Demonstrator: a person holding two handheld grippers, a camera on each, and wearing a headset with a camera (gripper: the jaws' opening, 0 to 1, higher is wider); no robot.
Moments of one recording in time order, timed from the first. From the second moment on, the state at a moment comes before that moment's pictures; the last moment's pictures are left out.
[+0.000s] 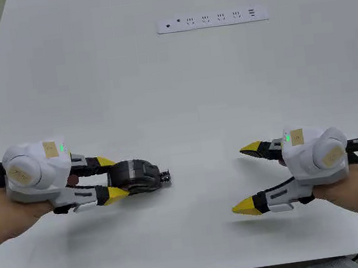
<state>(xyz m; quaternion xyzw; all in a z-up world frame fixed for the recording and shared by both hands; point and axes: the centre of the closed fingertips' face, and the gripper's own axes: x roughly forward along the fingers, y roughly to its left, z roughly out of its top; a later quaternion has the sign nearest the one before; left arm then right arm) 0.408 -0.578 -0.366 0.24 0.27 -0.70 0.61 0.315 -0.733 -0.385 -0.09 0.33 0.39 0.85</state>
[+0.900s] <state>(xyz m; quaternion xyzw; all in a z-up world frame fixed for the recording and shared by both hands) 0.406 -0.578 -0.368 0.30 0.25 -0.72 0.57 0.359 -0.667 -0.387 -0.09 0.26 0.45 0.85</state>
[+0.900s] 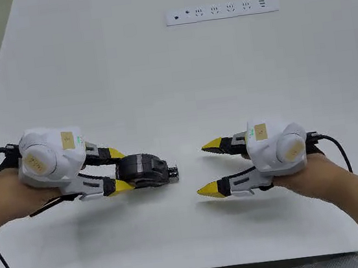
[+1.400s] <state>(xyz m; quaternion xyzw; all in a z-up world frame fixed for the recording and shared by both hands) 0.406 -0.577 -0.369 0.31 0.25 -0.73 0.56 0.376 -0.640 -0.394 -0.09 0.23 0.47 0.85</state>
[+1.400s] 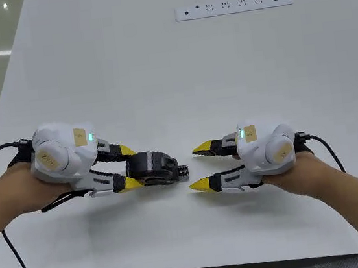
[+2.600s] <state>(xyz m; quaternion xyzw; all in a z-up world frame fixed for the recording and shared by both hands) 0.405 -0.577 -0.369 0.31 0.25 -0.73 0.55 0.381 -0.623 -0.404 -0.07 0.22 0.49 0.84</state>
